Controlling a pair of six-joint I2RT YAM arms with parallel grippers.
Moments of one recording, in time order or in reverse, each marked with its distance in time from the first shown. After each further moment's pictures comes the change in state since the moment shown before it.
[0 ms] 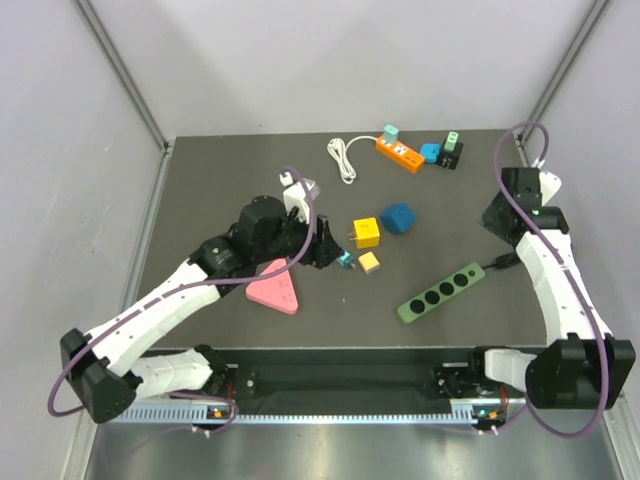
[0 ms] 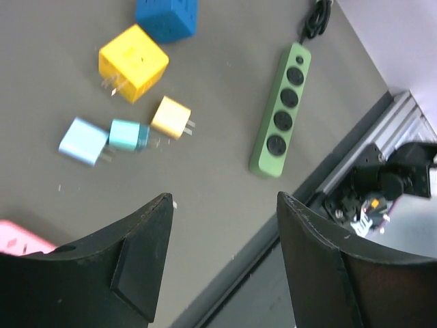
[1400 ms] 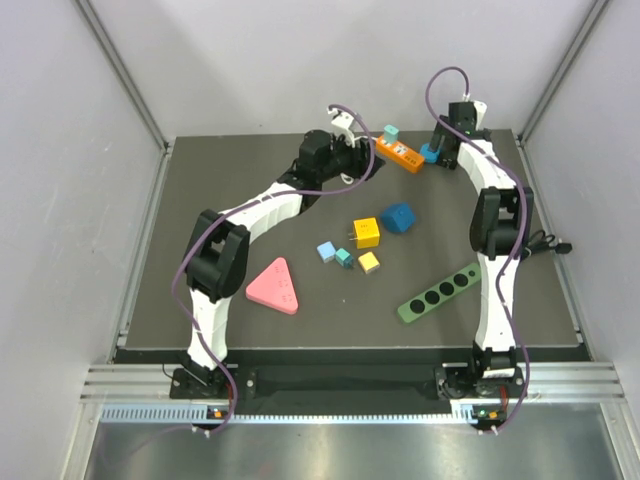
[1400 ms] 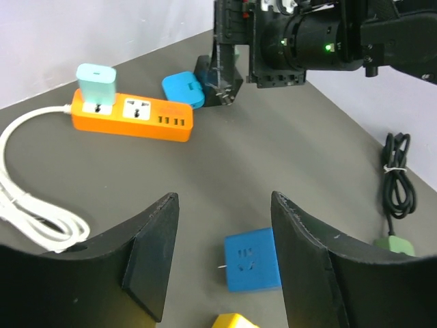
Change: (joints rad) left arm 0.206 0.954 0.573 0.731 0.169 0.135; right arm 0.063 1.209 1.085 0.308 -0.027 -0.262
